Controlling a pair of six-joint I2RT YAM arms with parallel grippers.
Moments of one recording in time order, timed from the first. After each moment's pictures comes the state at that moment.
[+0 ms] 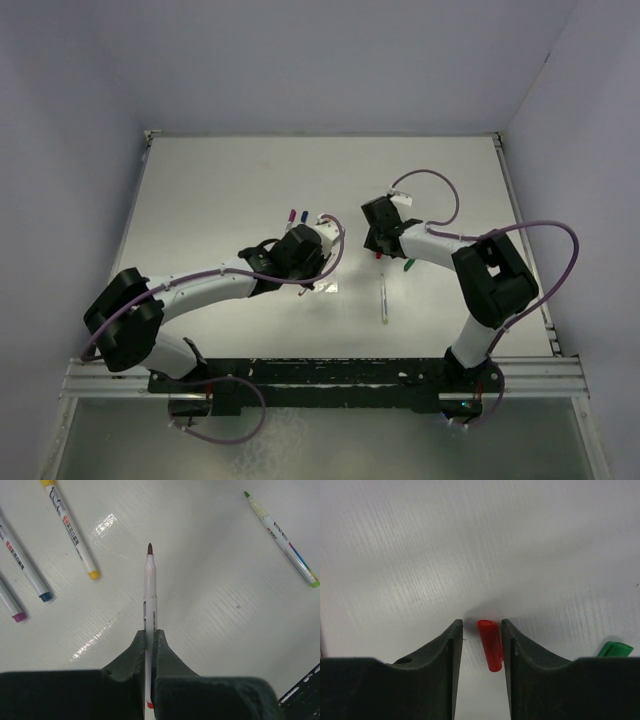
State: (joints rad) left arm -0.90 1.46 0.88 -0.22 -0.08 -0.18; right arm 0.53 1.73 0.95 -0.22 0.40 0.74
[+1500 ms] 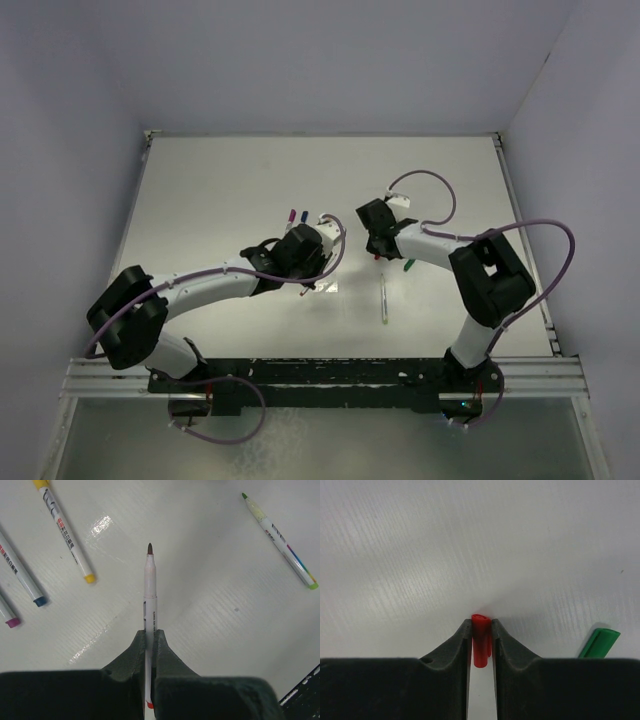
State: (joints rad) left arm -0.89 1.47 0.88 -0.20 -0.06 -0.18; right arm 0.55 1.74 0.96 -0.29 0.46 0.76
